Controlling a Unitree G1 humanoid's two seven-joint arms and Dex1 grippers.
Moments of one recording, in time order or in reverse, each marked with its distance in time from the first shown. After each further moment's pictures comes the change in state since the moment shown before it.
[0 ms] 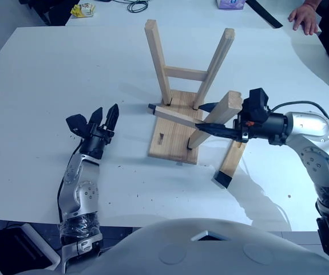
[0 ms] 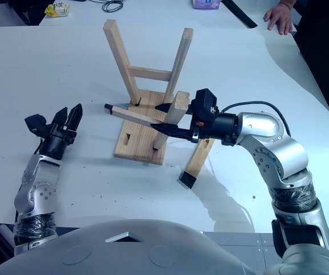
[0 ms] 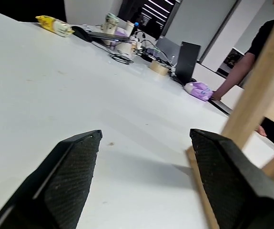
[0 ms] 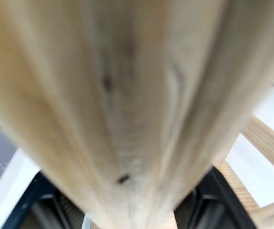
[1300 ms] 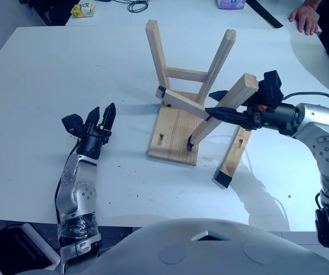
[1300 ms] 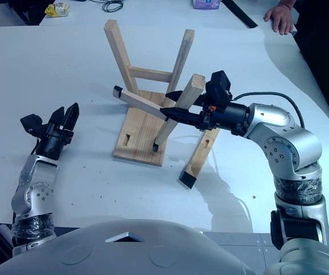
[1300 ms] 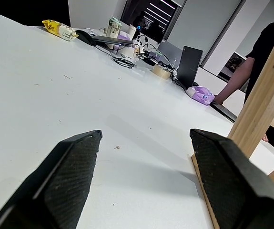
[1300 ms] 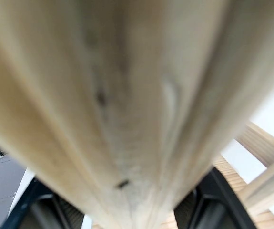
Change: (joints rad) left arm 0.000 0.010 0.040 0.006 -0.021 0.010 0.002; right arm -0.073 0.020 -0.149 0.052 0.183 0.243 -0.021
